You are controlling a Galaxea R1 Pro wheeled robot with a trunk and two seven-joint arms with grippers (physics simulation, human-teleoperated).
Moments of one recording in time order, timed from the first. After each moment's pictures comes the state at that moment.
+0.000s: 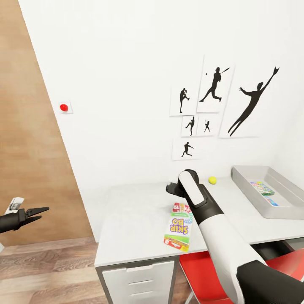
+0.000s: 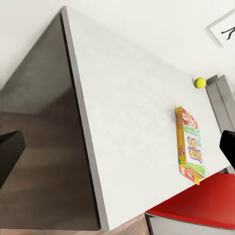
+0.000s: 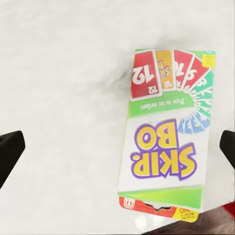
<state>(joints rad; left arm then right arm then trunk) -0.80 0.64 0.54 -0.45 -0.19 0.70 -1.35 -0.95 0.17 0.18 -0.95 -0.96 0.91 -0.98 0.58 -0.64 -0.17</state>
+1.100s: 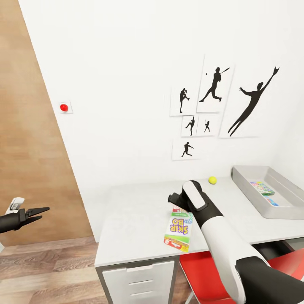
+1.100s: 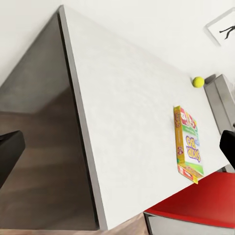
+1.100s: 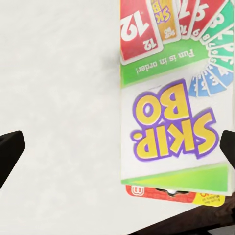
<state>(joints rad) -0.80 0.64 0.54 -0.45 -0.19 0.70 -1.35 -0.95 0.16 0.09 -0.72 -0.95 0.79 -0.83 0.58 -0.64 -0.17</state>
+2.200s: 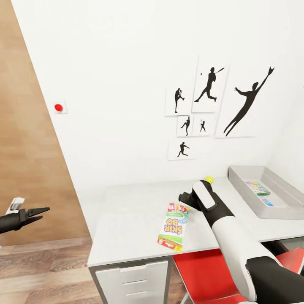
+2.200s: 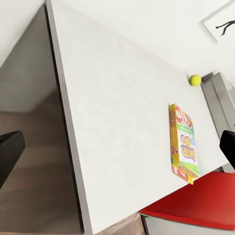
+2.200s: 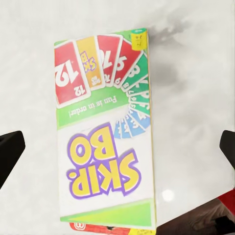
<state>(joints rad) -0.79 0.63 0.54 -0.44 -0.18 0.70 -1.36 -0.95 0.07 0.10 -0.73 -0.94 0.79 -0.81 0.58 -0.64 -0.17</state>
